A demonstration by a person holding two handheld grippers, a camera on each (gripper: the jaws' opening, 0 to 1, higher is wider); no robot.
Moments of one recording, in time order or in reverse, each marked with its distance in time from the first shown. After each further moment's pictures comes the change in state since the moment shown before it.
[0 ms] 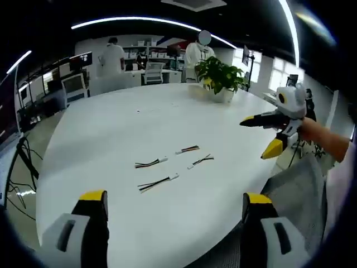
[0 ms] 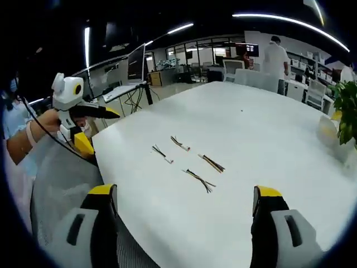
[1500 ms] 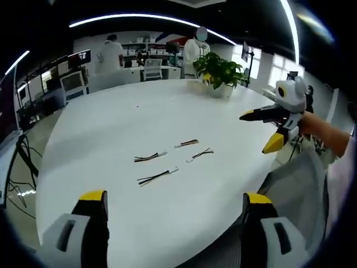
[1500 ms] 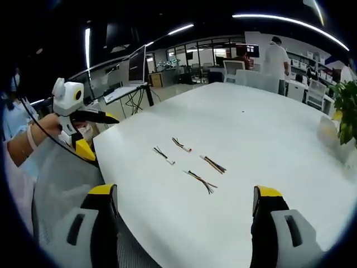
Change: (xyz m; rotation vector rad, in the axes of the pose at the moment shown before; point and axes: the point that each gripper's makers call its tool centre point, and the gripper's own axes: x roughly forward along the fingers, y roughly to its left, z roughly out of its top) left arm 0.001 -0.002 -0.012 0.009 0.035 -0.007; right arm 0.001 0.004 -0.002 -0.007 0.019 0.014
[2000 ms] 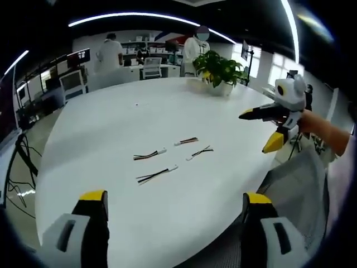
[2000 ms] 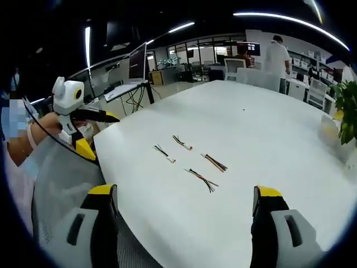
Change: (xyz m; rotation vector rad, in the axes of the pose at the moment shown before) left arm 0.000 0.000 -0.003 0.002 0.009 -0.003; right arm 0.002 0.002 -0.003 -0.003 0.017 0.005
